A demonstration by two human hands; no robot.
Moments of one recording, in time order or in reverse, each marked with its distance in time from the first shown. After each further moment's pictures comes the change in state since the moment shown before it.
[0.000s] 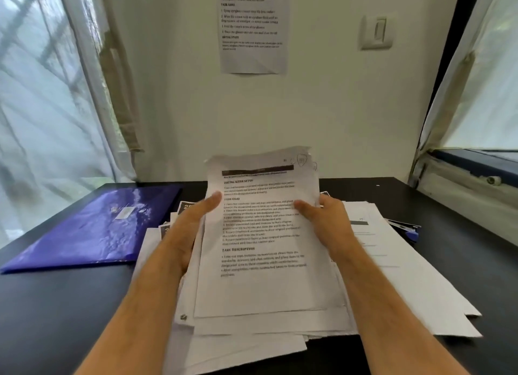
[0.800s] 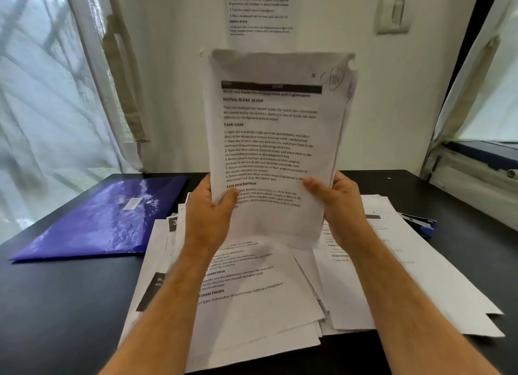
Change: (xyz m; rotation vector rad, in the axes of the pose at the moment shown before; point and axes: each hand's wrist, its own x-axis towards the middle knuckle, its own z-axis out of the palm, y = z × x) left_hand 0.003 -0.008 0.025 0.441 0.318 0.737; right_hand 0.000 -0.013 0.006 0.345 -0.115 -0.199
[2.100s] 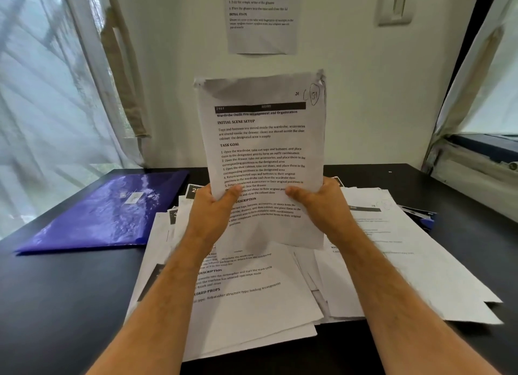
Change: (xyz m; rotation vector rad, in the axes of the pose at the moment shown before) left_hand -0.002 -0.007 -0.003 -0.094 -0.126 -0.183; right_hand -0.005 0.009 0.014 -0.331 -0.057 0.021
